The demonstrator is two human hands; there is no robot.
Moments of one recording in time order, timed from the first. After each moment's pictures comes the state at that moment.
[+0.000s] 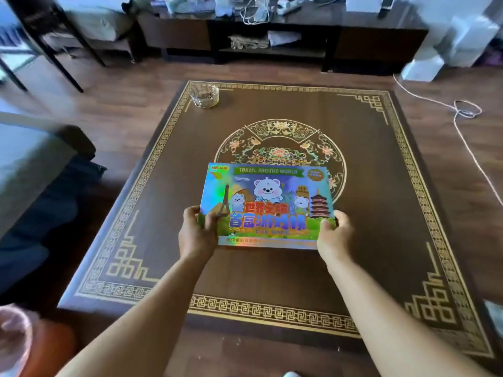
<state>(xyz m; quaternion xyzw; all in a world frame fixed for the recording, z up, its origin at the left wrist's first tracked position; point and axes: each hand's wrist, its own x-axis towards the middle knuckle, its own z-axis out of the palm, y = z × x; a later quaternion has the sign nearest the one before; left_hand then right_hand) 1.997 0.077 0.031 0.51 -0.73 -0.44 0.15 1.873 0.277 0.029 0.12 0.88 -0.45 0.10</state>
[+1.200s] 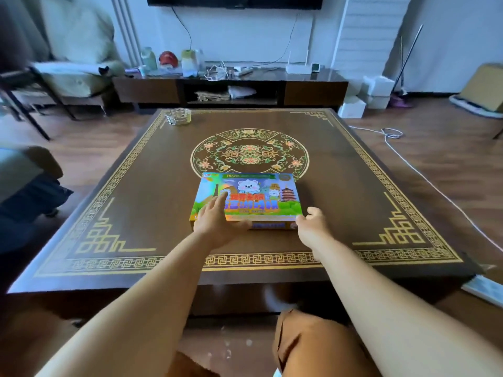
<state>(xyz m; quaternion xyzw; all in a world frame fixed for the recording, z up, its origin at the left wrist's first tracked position) 2.061 0.145 -0.043 0.22 -0.93 -0.30 0.04 1.981 0.334 -0.057 0.07 0.85 -0.50 0.13</state>
